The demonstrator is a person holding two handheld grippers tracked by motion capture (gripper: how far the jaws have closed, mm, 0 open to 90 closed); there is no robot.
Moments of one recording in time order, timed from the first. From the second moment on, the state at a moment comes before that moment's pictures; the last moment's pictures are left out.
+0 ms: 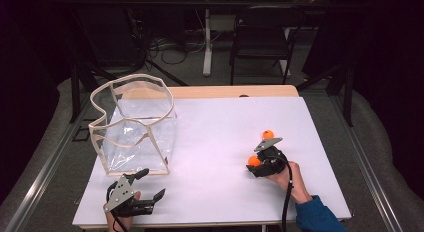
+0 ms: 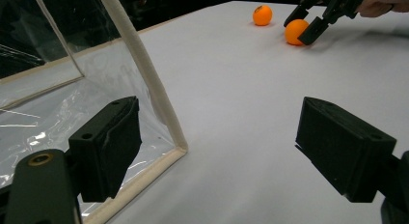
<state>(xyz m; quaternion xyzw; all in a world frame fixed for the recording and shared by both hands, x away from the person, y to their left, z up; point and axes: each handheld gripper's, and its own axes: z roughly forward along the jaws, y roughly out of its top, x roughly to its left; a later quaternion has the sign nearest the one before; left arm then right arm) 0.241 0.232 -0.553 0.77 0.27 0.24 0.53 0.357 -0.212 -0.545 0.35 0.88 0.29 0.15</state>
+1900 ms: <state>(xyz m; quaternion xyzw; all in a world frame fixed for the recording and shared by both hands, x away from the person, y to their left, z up) 0.241 0.231 -0.553 0.77 0.26 0.24 0.53 0.341 -0.206 -0.527 0.33 0.84 0.38 0.19</state>
